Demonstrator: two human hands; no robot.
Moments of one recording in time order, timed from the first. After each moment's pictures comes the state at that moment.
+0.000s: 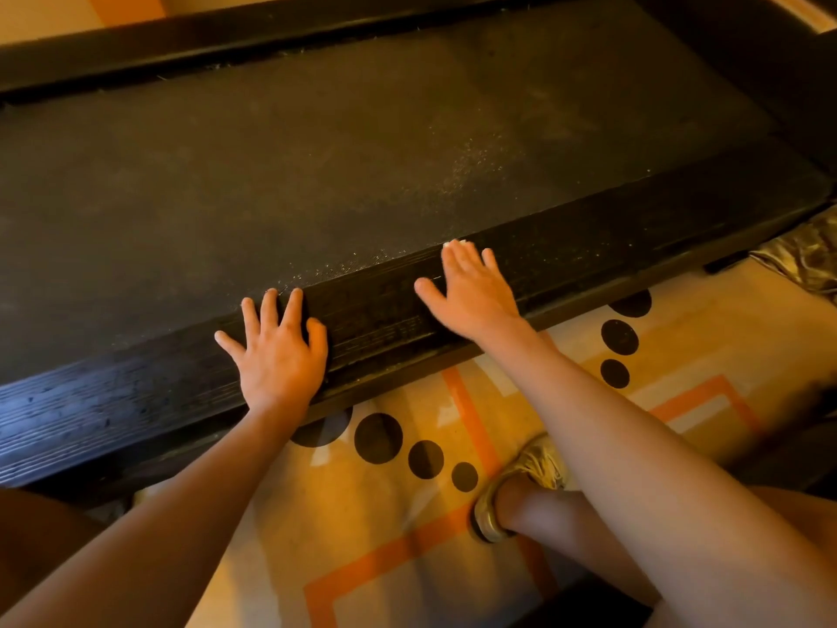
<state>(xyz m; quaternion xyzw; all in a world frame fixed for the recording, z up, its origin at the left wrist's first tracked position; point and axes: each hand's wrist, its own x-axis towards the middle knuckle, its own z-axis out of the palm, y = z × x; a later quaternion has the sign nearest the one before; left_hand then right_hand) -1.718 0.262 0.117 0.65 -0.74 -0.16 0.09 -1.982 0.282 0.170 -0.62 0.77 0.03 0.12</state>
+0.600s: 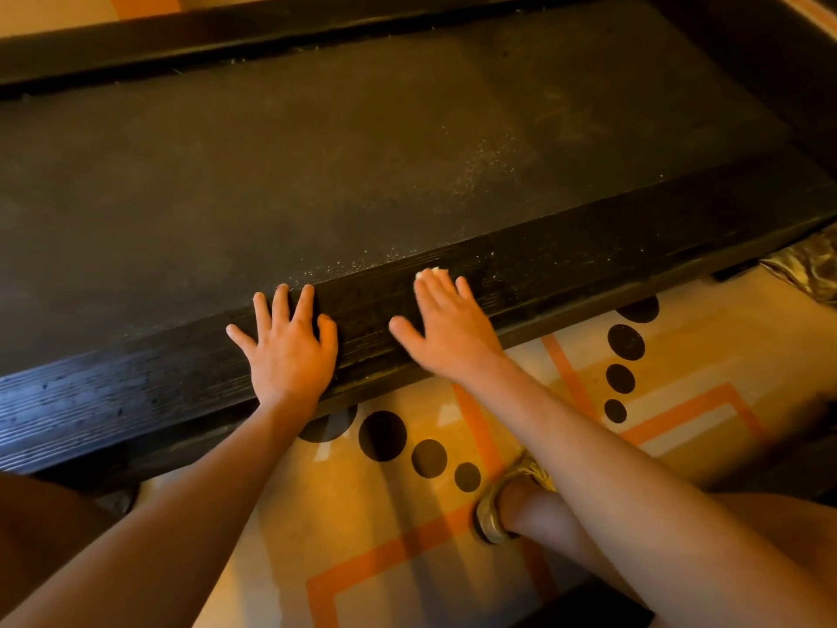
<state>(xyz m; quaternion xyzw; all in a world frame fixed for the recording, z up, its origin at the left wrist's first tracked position) -1.715 0.260 0.118 0.65 -0.74 -0.17 0.09 -1.934 0.309 0.167 -0.68 0.72 0.02 0.15</state>
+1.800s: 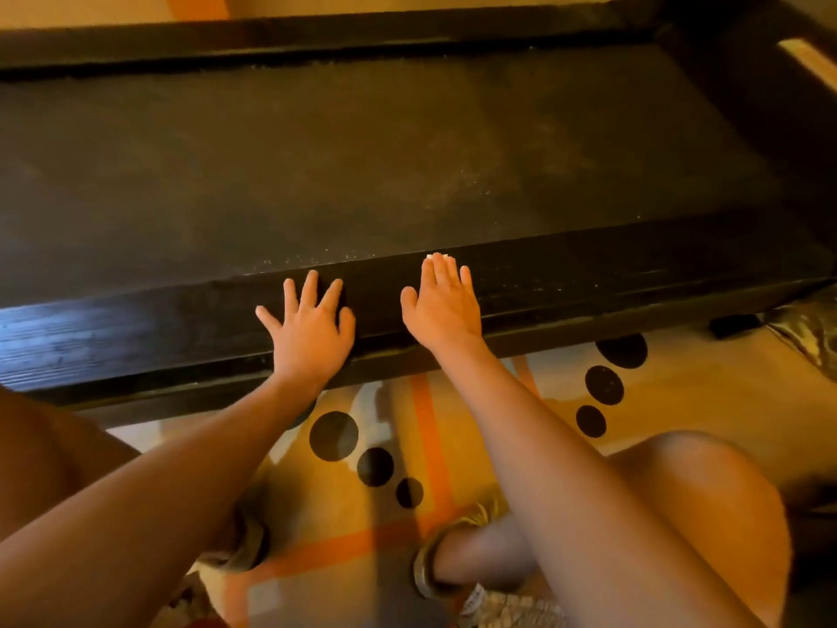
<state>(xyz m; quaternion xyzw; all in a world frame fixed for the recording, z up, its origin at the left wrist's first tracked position) -1.824 0.292 0.138 0.65 -0.73 -0.18 0.08 -2.012 0.293 0.170 -0.64 0.76 0.01 0.12</state>
